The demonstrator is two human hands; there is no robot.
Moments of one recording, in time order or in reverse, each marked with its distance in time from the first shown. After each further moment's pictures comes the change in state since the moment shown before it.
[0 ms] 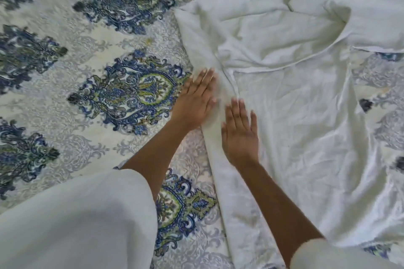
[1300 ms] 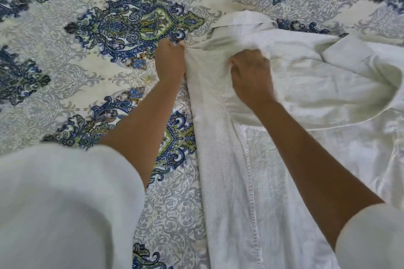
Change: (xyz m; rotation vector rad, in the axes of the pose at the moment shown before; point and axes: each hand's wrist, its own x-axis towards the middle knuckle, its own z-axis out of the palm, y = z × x) left_hand 0.196 -0.127 -0.033 -1.007 0.392 -0.901; right_hand 0.278 0.010 -0.017 0.122 0.018 -0.152
